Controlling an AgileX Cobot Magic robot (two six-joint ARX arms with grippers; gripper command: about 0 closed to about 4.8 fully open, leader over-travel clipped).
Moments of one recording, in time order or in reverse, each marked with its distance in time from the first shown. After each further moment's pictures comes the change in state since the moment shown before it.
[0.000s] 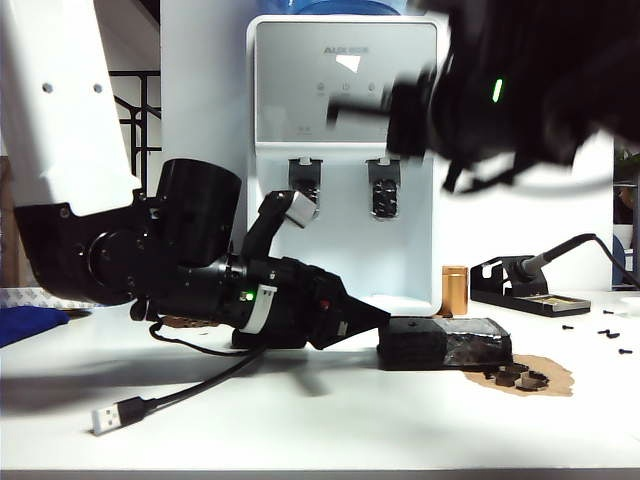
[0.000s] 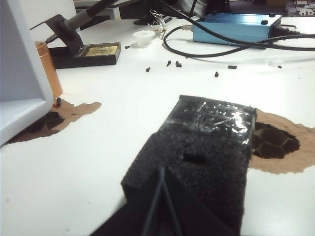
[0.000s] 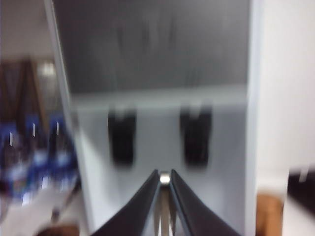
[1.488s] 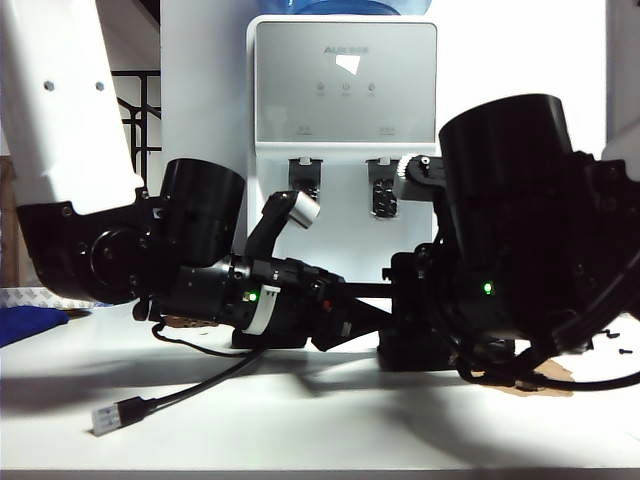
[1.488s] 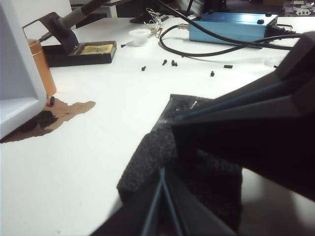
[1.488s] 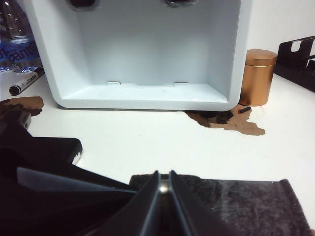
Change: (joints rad) left arm -0.011 -0.002 0.001 -0.015 0.000 -0.002; right arm 0.010 0.359 -0.023 -0.019 0.065 0.202
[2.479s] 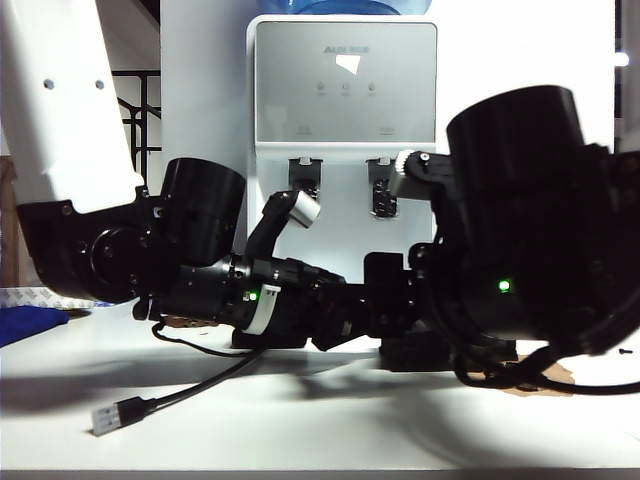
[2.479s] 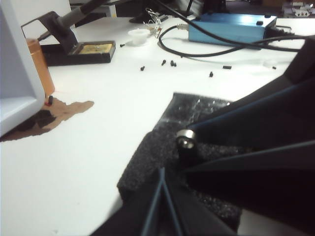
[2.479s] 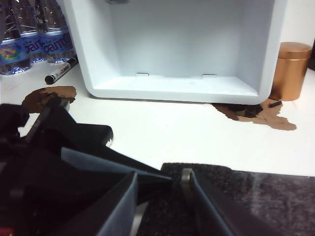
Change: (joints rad) left arm -0.001 -0.003 -0.001 -0.008 0.000 -0.005; right arm 0.011 -0.022 -0.027 -0.005 -0.094 0.008
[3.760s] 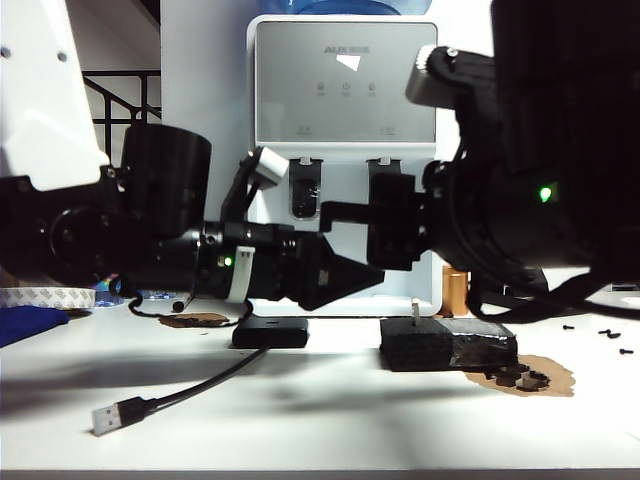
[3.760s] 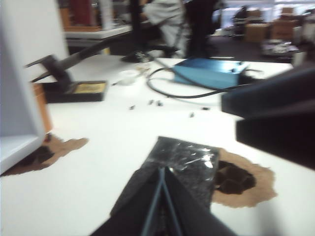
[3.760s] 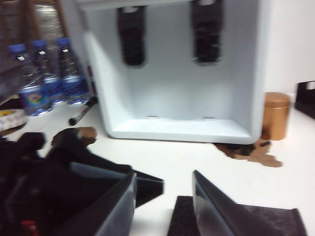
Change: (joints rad) left arm 0.023 -0.082 -0.094 0.153 0.078 -0.114; right arm 0.116 -0.223 -0.104 0.005 0.126 -0.042
